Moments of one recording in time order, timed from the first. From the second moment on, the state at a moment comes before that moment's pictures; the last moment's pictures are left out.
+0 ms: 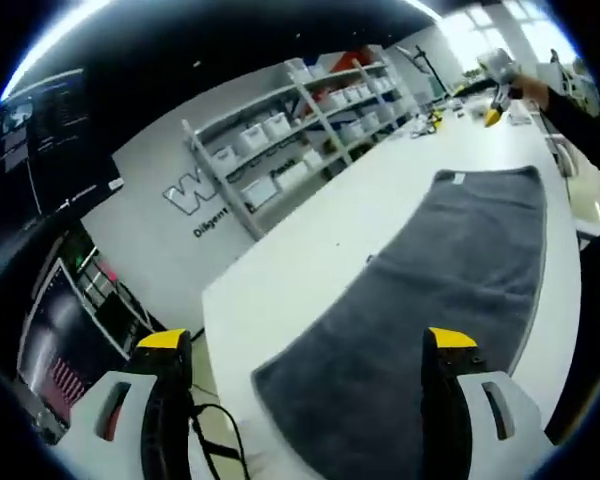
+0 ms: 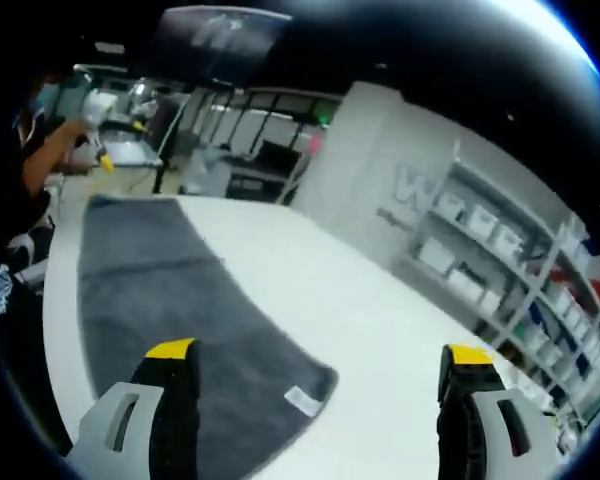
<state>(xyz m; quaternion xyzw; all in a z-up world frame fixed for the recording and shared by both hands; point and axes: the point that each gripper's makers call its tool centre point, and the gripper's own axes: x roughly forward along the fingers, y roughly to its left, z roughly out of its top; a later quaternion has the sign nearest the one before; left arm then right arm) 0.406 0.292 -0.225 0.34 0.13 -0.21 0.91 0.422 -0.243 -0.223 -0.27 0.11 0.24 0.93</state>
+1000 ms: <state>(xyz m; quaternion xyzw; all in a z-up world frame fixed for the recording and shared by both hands) 0.494 0.319 -0.267 0.56 0.31 -0.25 0.72 0.479 -0.238 -0.245 -0.39 0.24 0.32 0.83</state>
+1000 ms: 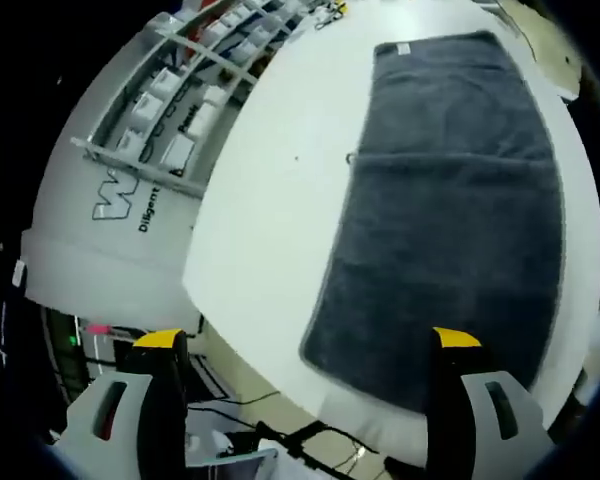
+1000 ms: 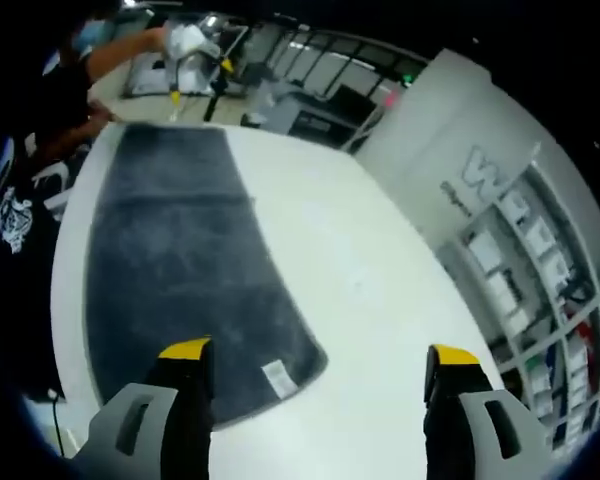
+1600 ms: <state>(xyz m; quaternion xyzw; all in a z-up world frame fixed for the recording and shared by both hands) 0.540 0.352 -0.347 0.52 0.42 -0.26 0.70 0.531 -0.250 -0.297 -0.38 0.29 0.34 0.81</state>
